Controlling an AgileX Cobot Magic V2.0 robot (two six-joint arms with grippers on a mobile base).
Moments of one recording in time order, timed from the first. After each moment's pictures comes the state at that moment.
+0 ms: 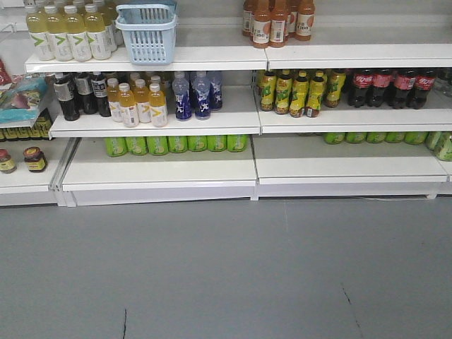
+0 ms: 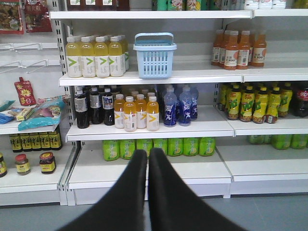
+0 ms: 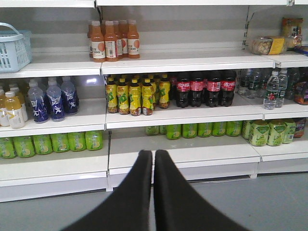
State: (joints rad) left arm 0.00 -0.01 0.04 0.10 0.11 -0.17; right arm -0.11 -0.01 0.03 -0.17 0.16 0.16
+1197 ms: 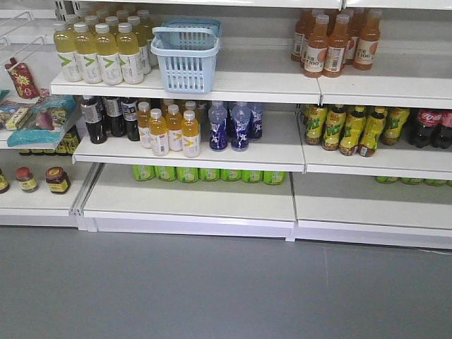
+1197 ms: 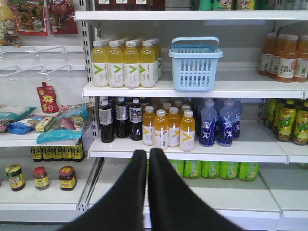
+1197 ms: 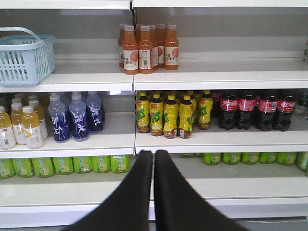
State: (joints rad) left arm 0.00 -0.01 0.04 0.10 0.11 -0.17; right arm -0.11 -0.01 0.03 -0.17 0.16 0.16
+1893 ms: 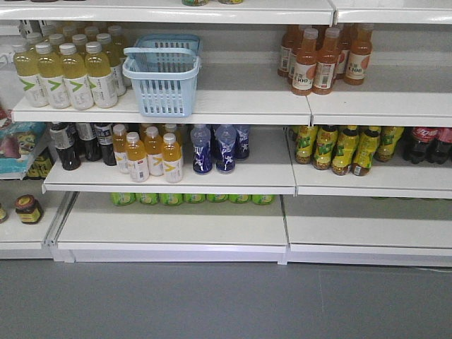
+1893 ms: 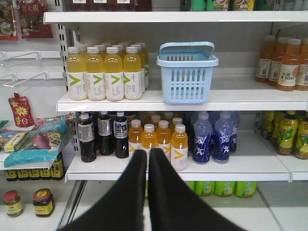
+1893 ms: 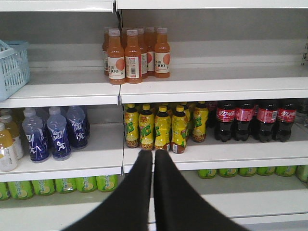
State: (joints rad) left arm 0.00 -0.01 0.04 0.10 0.11 -0.17; right arm -0.11 -0.01 0.03 -0.17 0.16 0.16
